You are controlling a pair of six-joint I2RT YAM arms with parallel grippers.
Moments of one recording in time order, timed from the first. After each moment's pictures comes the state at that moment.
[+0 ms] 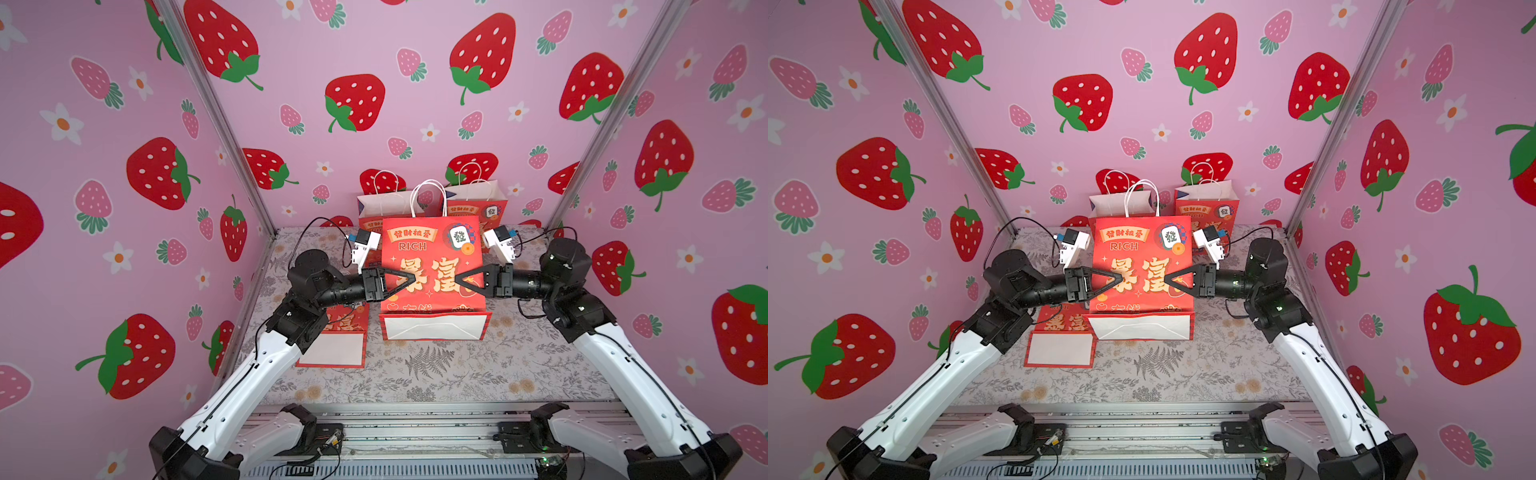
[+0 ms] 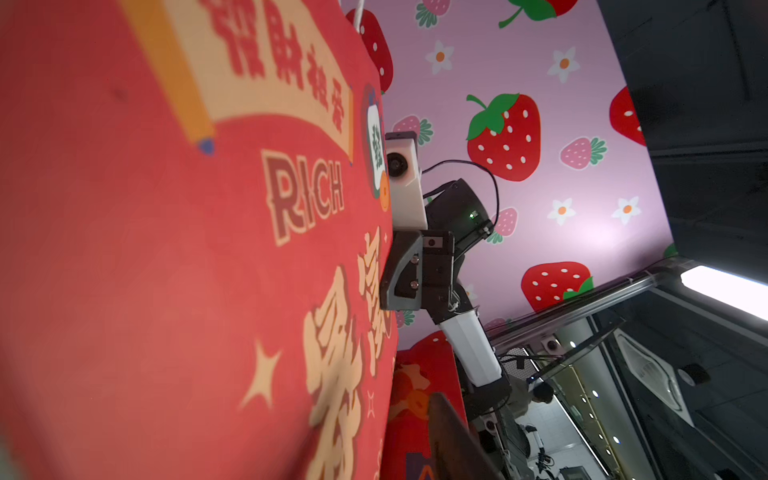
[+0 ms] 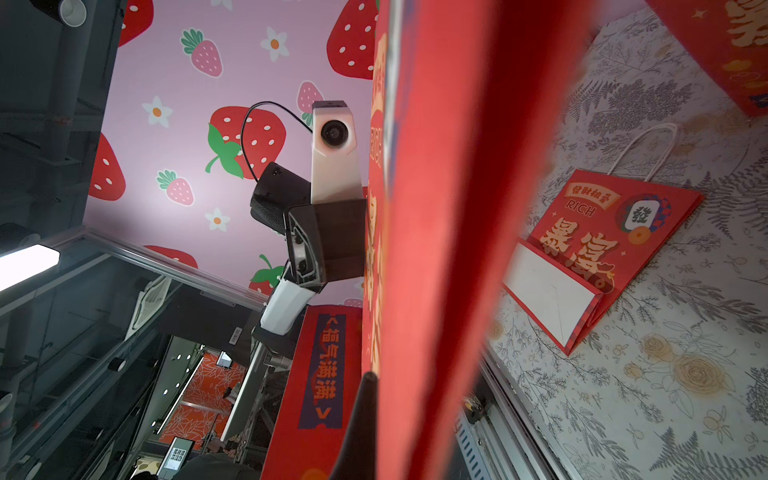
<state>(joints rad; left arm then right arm) -0.48 1.06 1.06 0.02 0.90 -1.00 0.39 1.06 1.13 -0.16 -1.06 0.95</state>
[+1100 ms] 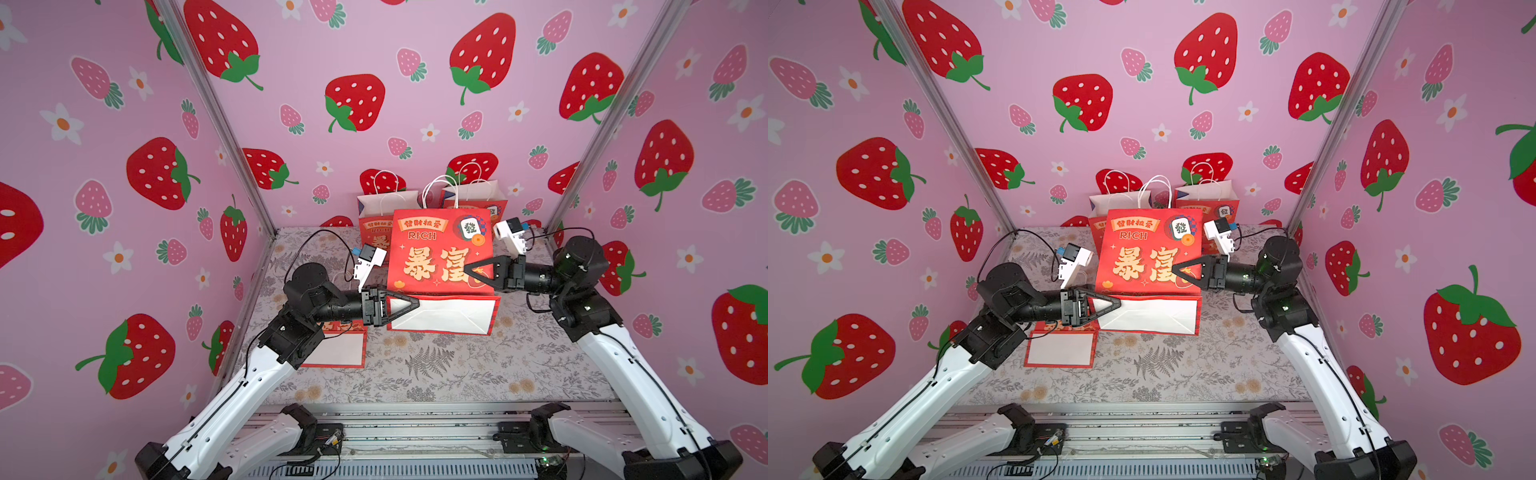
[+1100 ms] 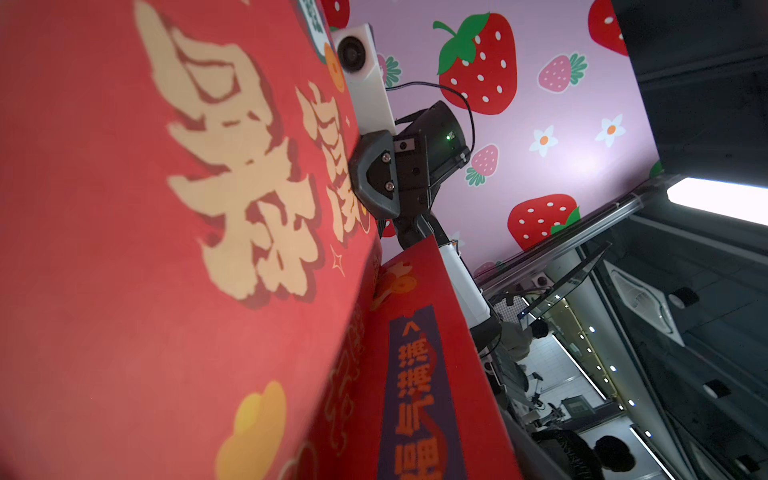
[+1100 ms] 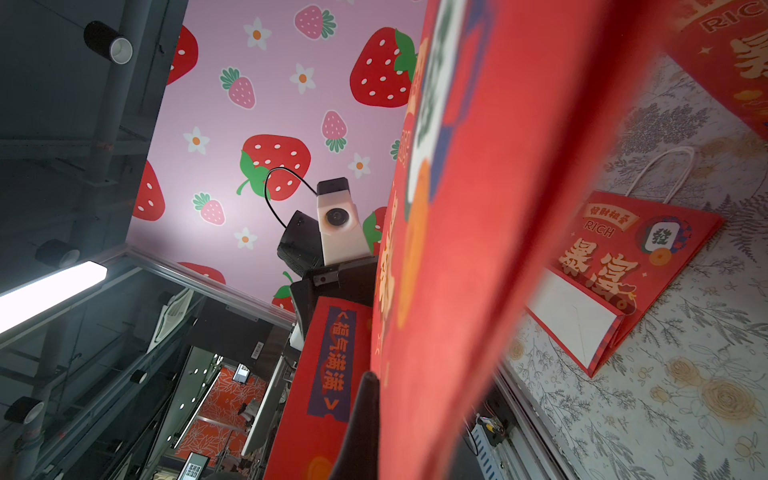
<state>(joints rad) -0.56 0.97 1.02 -0.04 0.92 -0.86 0.32 1.06 1.13 0.00 -1.12 1.11</state>
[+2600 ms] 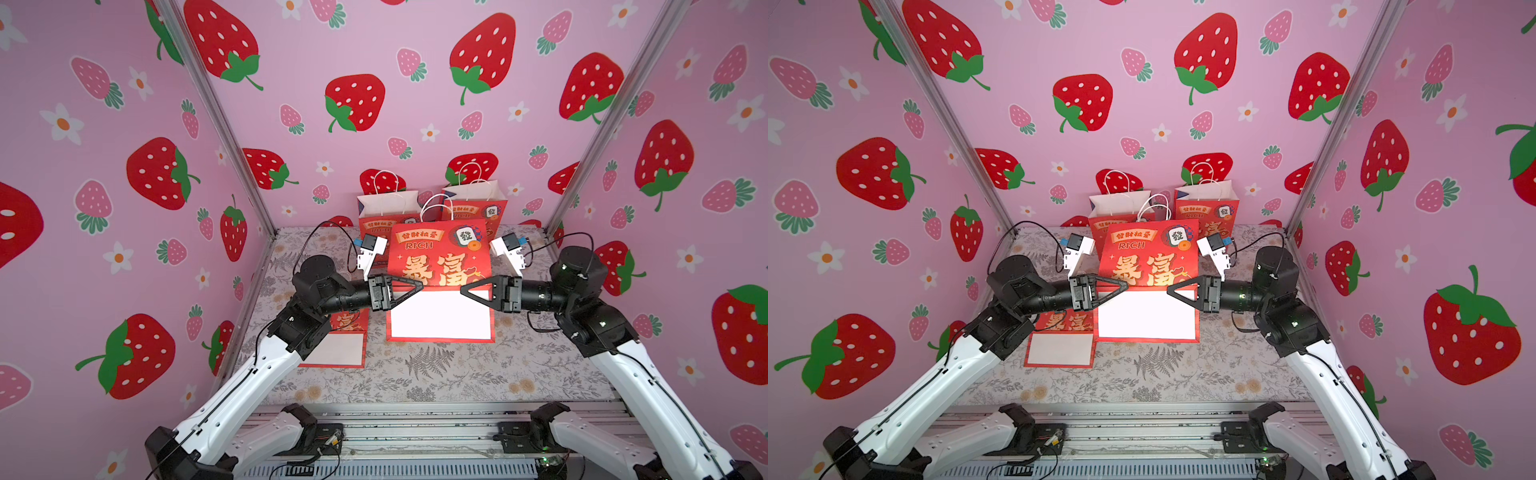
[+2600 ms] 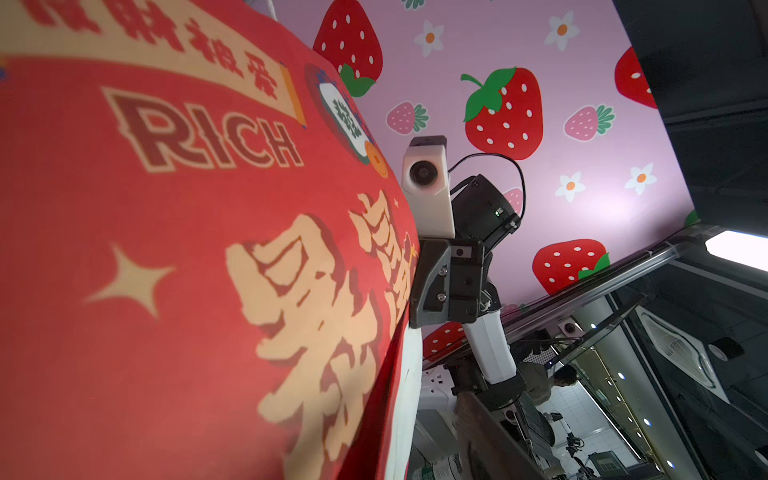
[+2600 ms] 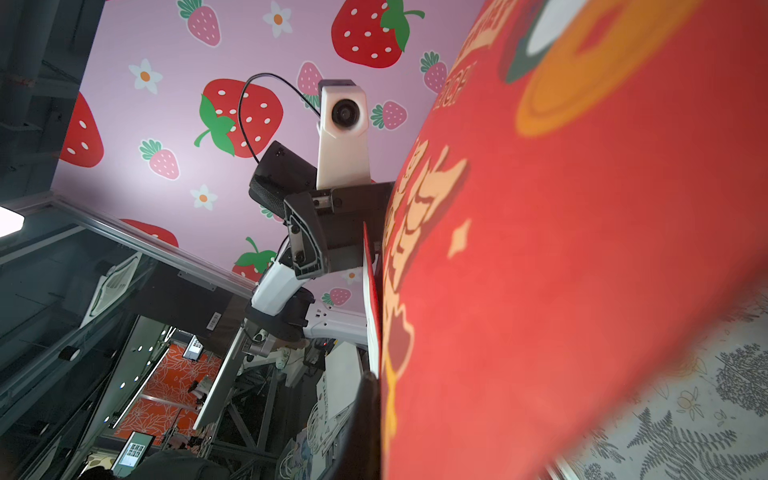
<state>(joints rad) -0.54 1.05 1.07 0.01 0.82 -0.89 0.44 0.97 1.16 -0.36 -1.00 0.80</state>
